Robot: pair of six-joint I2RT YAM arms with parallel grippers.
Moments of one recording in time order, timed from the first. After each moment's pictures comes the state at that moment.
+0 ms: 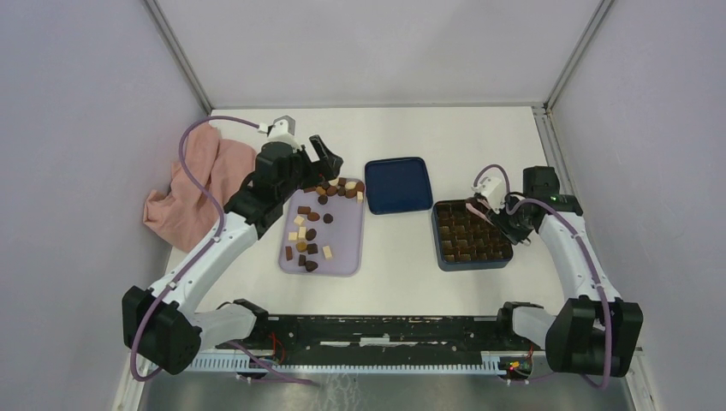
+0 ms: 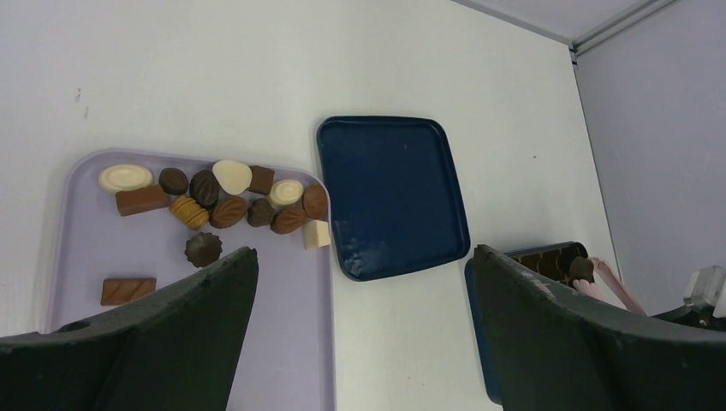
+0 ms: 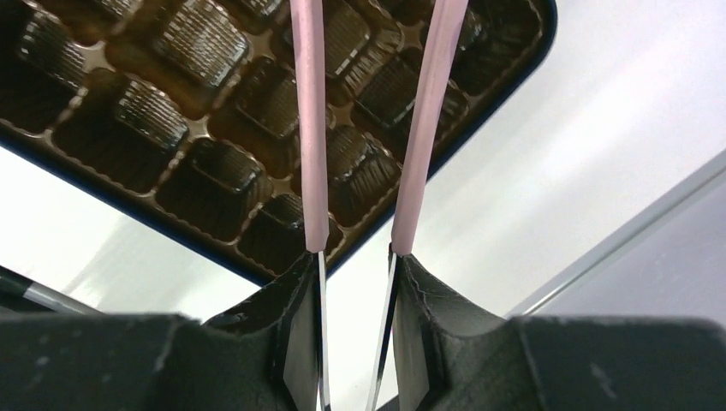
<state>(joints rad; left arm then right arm) -0.45 1.16 0.97 -0.18 -0.10 -0.59 -0.06 1.15 0.86 -0.88 -0.22 -0.86</state>
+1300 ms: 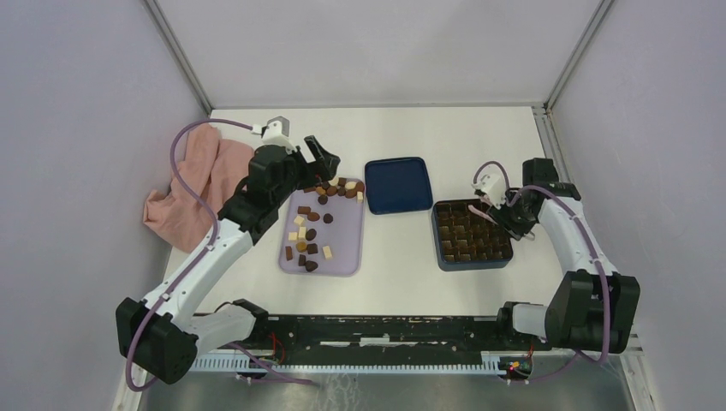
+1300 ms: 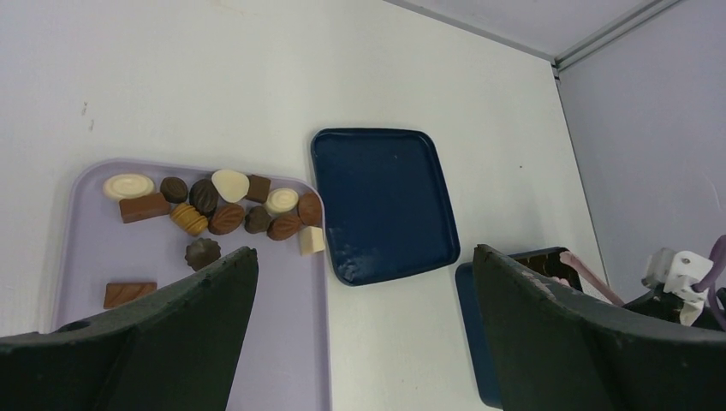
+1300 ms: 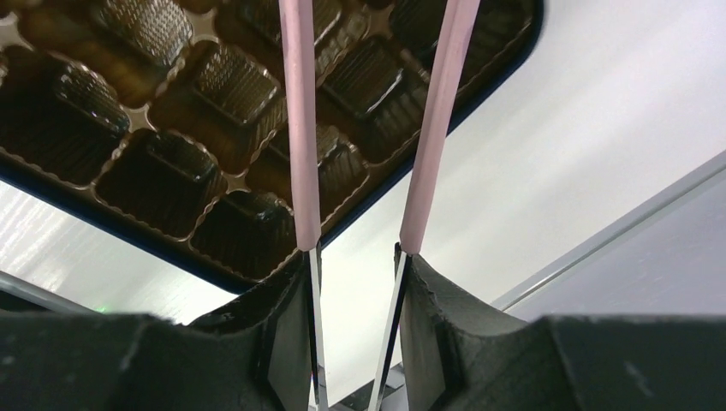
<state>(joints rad) -0.45 1.11 0.96 -0.17 -0.10 -0.59 -0.11 1.28 0.90 -0.90 -0.14 -0.94</state>
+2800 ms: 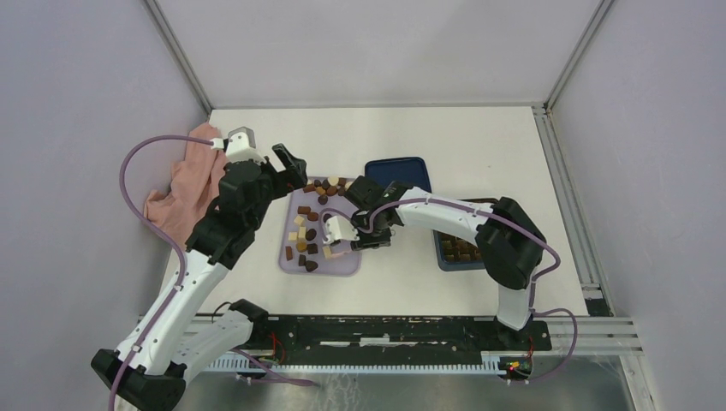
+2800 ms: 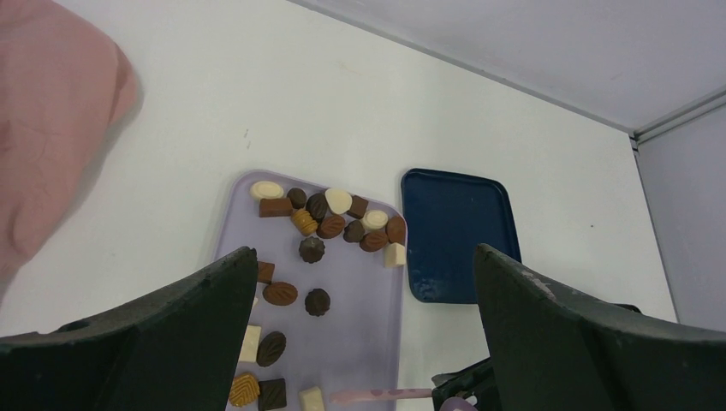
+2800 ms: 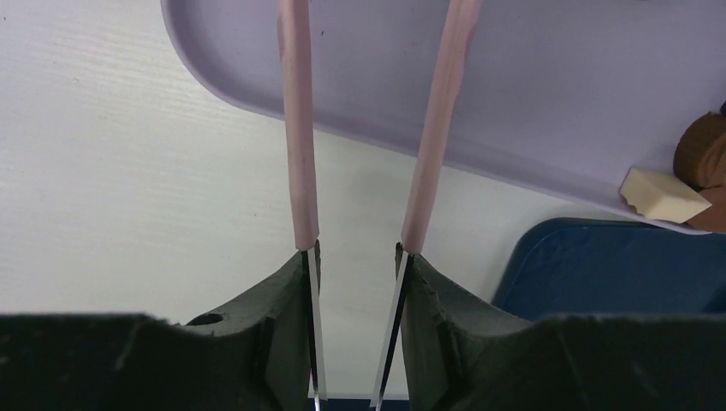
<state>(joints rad) -0.45 0.87 0.97 -0.40 -0.37 -0.53 0.92 1.87 1.39 -0.76 -0.20 -0.88</state>
